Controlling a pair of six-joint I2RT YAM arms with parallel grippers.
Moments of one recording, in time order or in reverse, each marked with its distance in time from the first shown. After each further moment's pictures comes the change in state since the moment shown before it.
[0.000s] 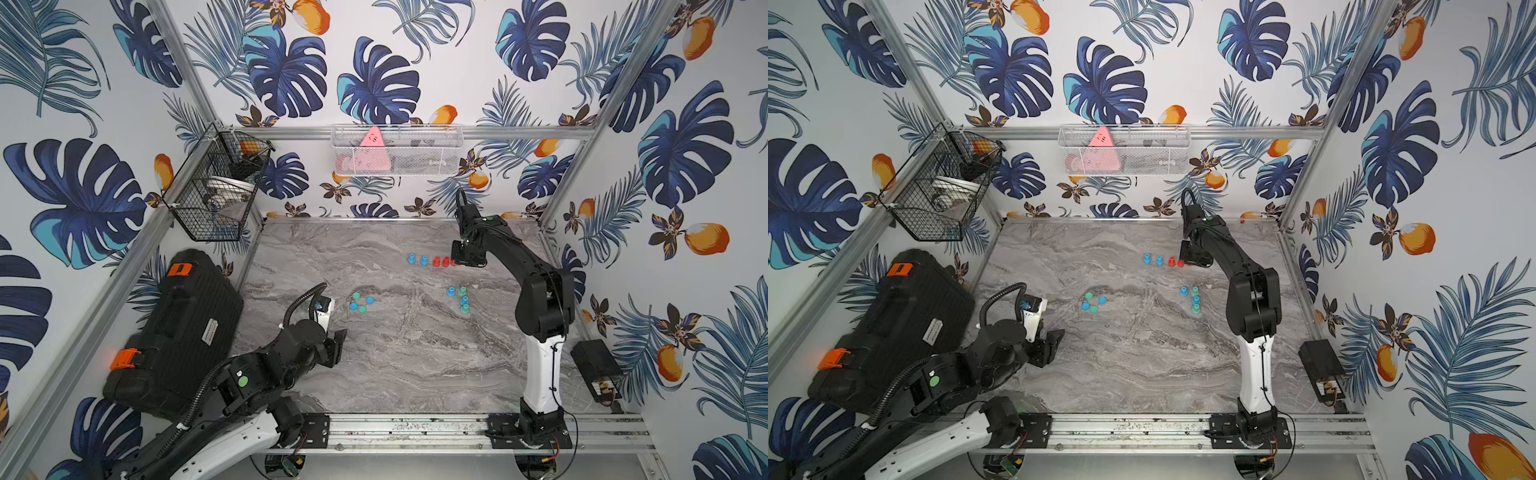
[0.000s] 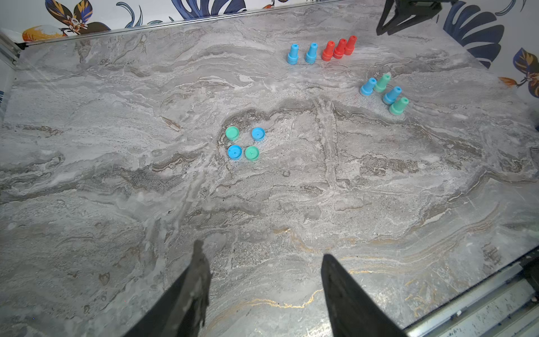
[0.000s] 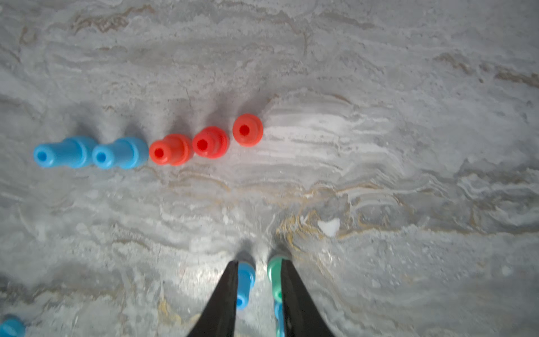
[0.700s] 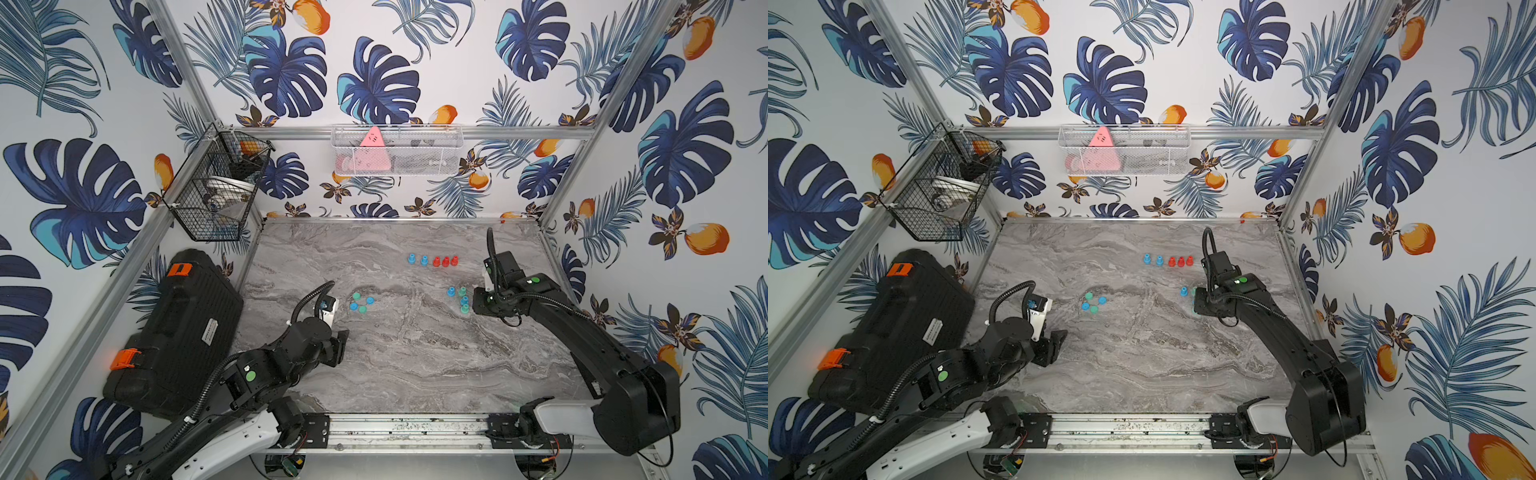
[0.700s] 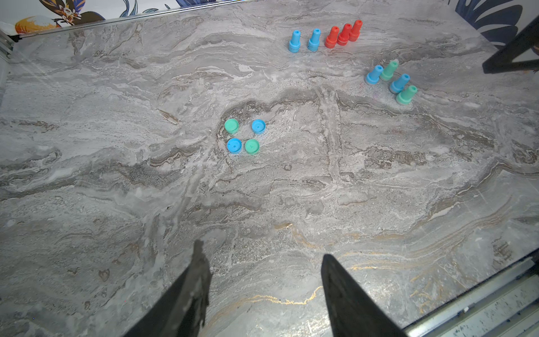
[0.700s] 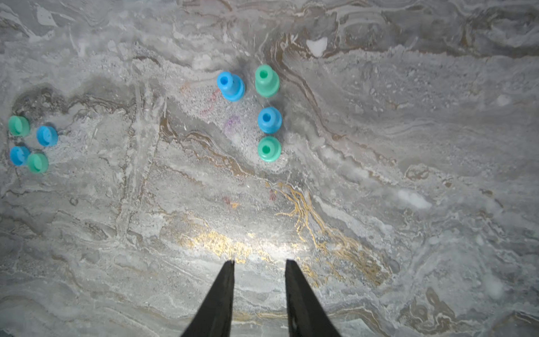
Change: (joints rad) left arm 0.000 0.045 0.000 0.000 0.005 0.000; right arm 0.056 -0.792 -0.835 0.146 -0.116 0.002
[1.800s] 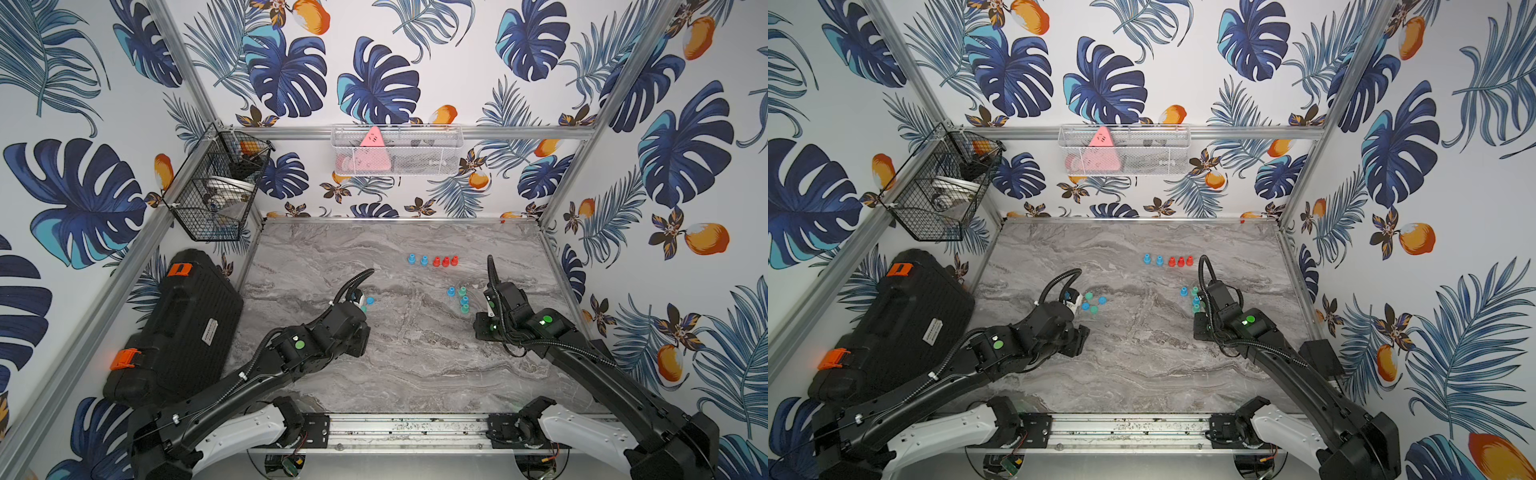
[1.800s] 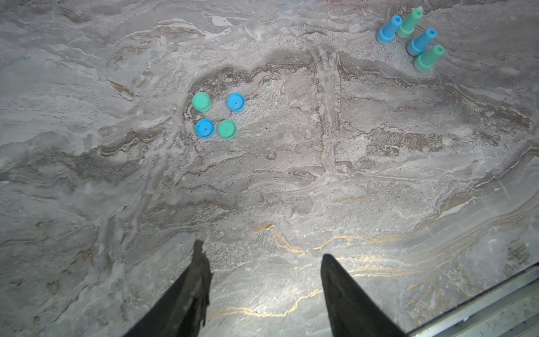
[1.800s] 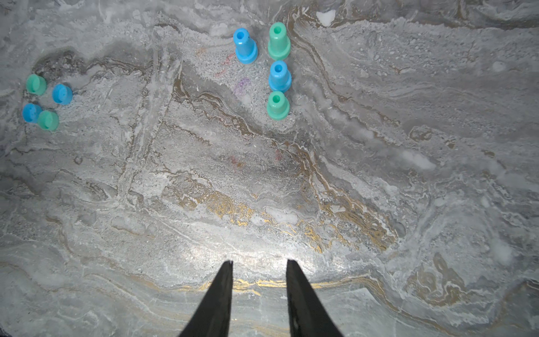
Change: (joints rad) left arm 0.011 0.347 0.035 0.133 0.087 -0.056; right arm 0.189 -0.266 -0.181 0.012 0.126 0.106
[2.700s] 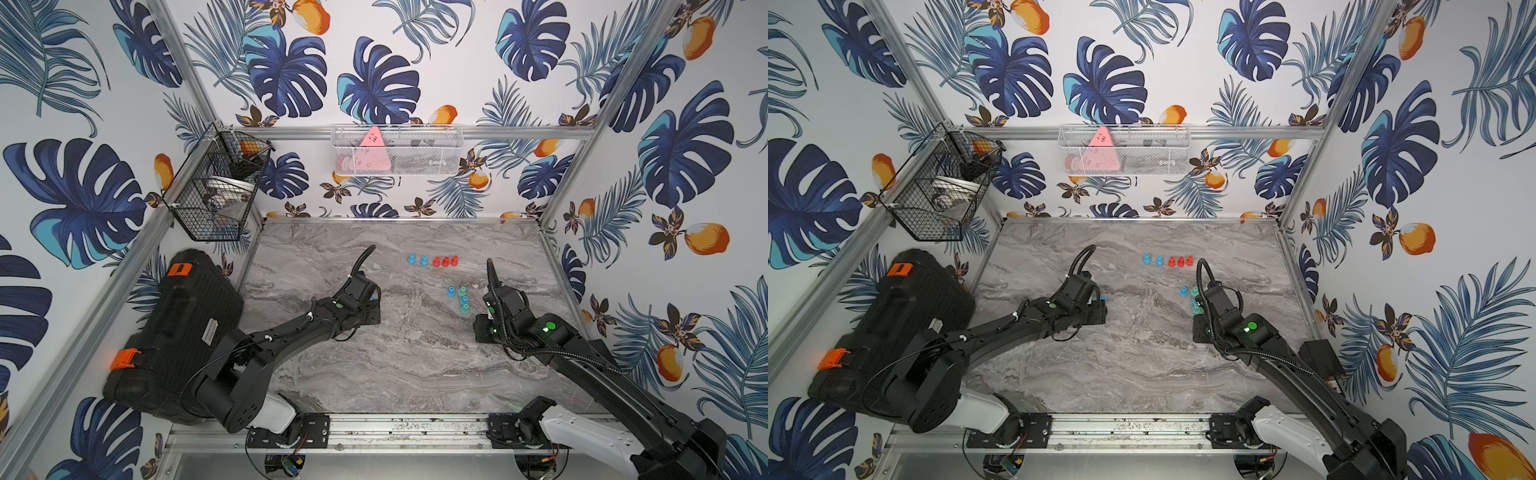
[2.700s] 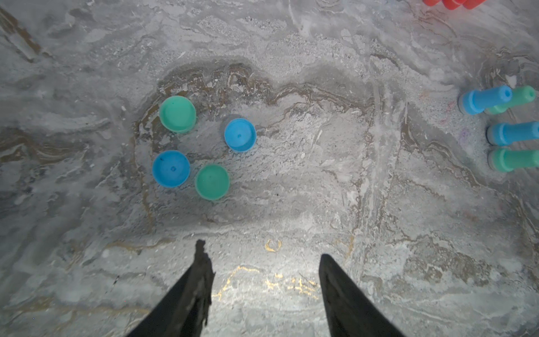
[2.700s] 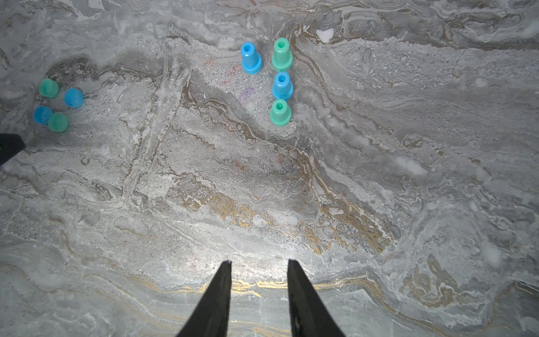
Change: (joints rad) left arm 0.254 0.497 0.026 0.416 0.184 -0.142; right arm 0.054 -0.042 -0.010 0.001 0.058 0.021
